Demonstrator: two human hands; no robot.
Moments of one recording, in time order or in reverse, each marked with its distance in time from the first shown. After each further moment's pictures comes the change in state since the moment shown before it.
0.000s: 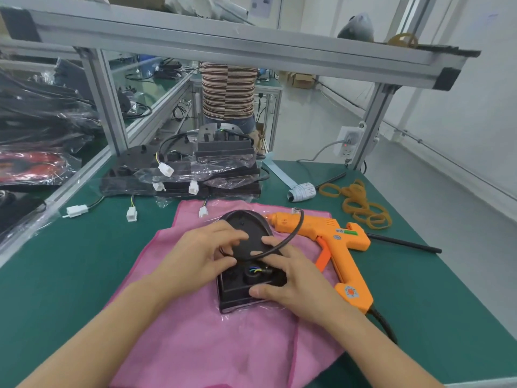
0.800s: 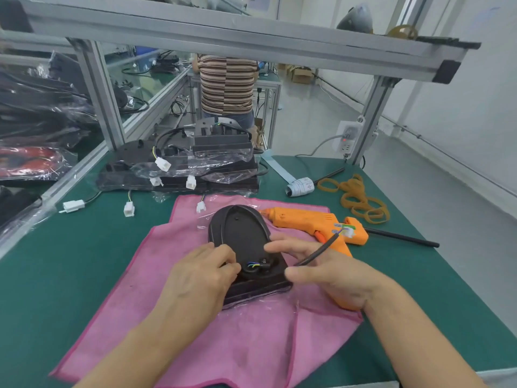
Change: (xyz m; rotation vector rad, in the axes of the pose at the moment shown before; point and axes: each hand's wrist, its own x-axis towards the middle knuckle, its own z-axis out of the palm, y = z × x) left_hand -0.033 0.030 0.024 0.509 0.173 0.159; right_hand -0.014 0.014 -0.045 0.802 -0.288 0.201
